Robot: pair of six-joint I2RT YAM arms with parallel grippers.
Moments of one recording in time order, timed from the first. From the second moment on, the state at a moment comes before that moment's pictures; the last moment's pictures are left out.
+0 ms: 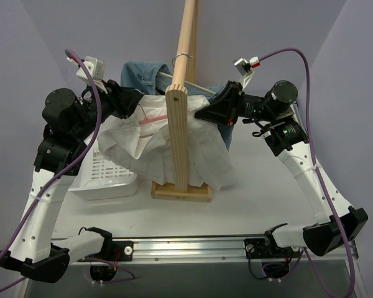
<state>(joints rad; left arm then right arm) -0.35 1.15 1.60 -0.37 0.26 -0.29 0.40 1.32 1.43 0.15 -1.04 0.74</state>
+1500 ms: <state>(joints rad) -0.35 1.10 1.60 -0.35 0.30 -0.43 0.41 1.33 1.45 0.00 -1.00 0.62</state>
